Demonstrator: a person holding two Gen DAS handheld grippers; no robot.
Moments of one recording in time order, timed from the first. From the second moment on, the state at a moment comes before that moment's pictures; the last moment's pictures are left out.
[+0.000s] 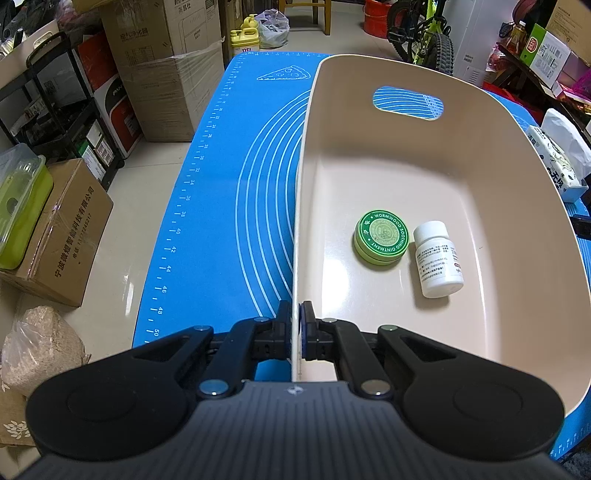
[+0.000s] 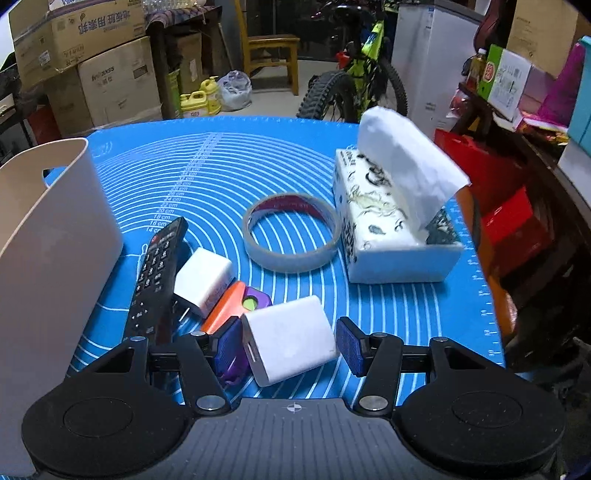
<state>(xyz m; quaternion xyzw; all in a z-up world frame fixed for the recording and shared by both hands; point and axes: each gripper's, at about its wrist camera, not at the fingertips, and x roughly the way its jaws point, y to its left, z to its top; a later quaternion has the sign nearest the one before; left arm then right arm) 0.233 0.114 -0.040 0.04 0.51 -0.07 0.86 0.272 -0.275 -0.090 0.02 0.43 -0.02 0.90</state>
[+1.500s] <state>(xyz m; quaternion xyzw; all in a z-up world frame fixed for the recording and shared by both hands) 0.234 0.114 -0.039 0.04 0.51 -0.06 0.86 0.246 -0.246 -0.020 -0.04 0.33 0.04 0.94</state>
